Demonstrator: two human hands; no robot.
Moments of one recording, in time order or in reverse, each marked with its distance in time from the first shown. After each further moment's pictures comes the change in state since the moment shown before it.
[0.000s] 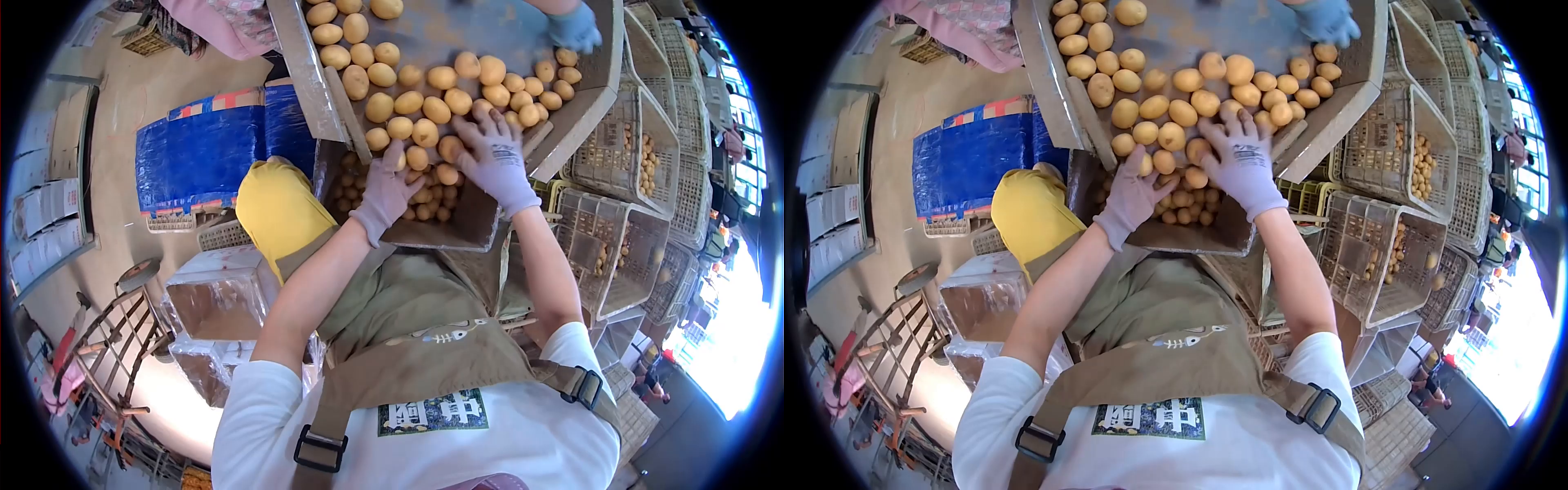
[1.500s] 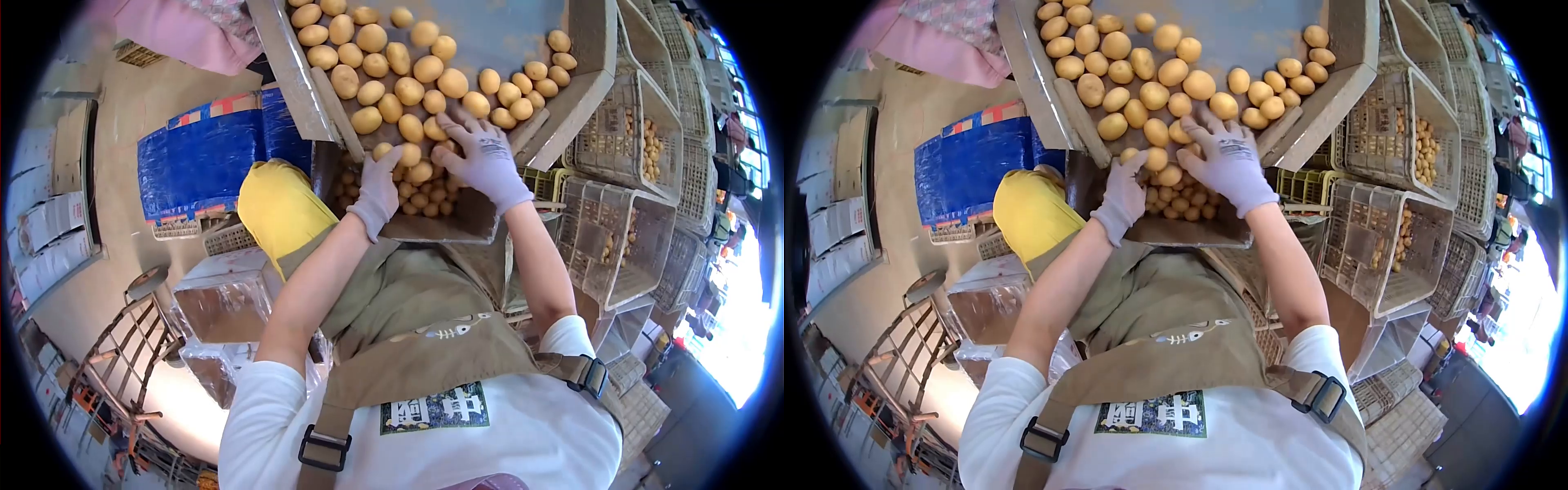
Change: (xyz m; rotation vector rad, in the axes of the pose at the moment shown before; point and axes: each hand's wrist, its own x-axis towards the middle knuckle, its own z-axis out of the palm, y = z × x) left_hand 0.020 -0.011 -0.017 0.140 0.029 0.168; right_hand -0.005 -0.010 -0.003 0.230 -0.199 0.069
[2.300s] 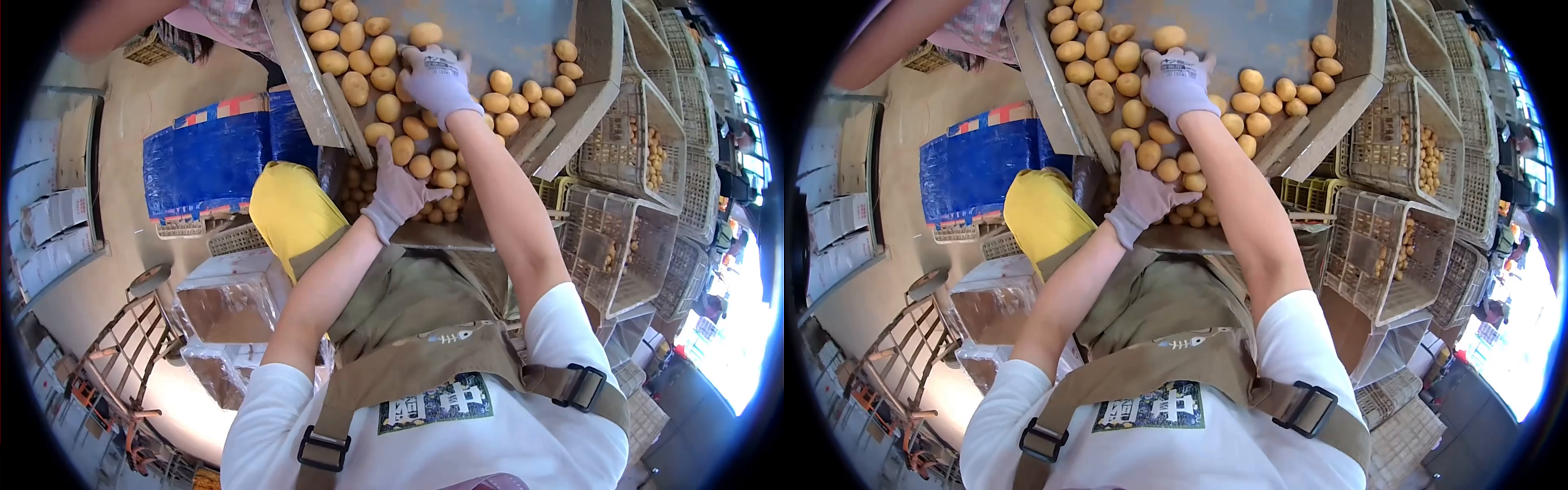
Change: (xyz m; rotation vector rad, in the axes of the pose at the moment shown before) left_hand 0.005 0.011 0.007 -0.521 -0.517 -0.412; right_hand 0.150 -0.046 0.003 -0.233 0.166 0.058
